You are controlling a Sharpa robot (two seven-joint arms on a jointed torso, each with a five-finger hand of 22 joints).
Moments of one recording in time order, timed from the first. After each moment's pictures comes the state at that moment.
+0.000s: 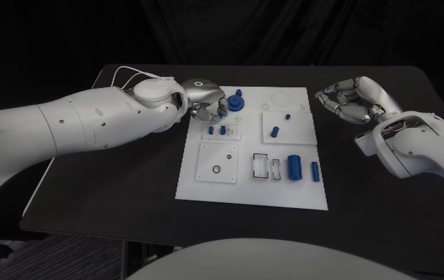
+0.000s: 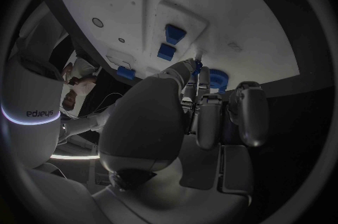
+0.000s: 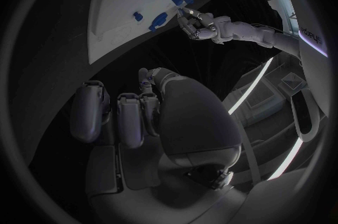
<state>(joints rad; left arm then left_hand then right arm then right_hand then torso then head) 1.32 -0.66 -0.21 1.27 -1.64 -0.20 0.19 1.52 -0.09 0.33 0.10 0.24 1.01 0.09 0.11 0.43 0.90 0.04 0.51 0.40 1.47 -0.05 1.47 1.31 0.06 1.44 0.06 1.29 1.31 1.28 -1.06 -0.25 1.59 -0.90 -0.68 0.23 1.39 -0.03 0.36 0.19 0.59 0.98 0.11 0.17 0.27 1.42 0.03 1.45 1.31 1.47 -0.04 1.46 1.31 0.06 1.45 0.06 1.28 1.31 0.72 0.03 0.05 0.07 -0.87</state>
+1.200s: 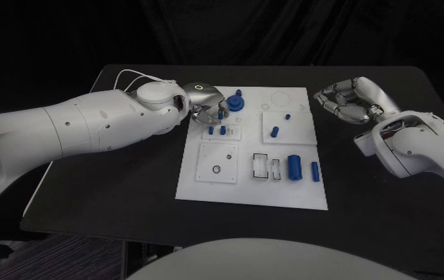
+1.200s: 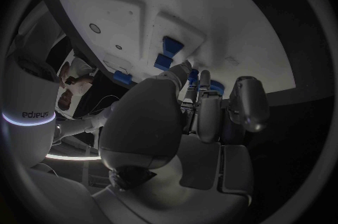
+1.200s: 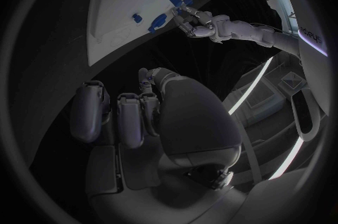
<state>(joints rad) 1.31 -0.64 -0.21 1.25 -1.64 -0.17 0.16 1.46 -0.13 0.30 0.13 0.11 0.88 0.04 0.06 0.39 0.79 0.07 0.47 0.38 1.43 -0.02 1.43 1.23 0.06 1.40 0.08 1.19 1.31 1.28 -1.05 -0.25 1.59 -0.90 -0.66 0.23 1.39 -0.03 0.36 0.19 0.59 0.98 0.11 0.17 0.27 1.42 0.03 1.45 1.31 1.47 -0.04 1.46 1.31 0.06 1.45 0.06 1.28 1.31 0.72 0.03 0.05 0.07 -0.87</state>
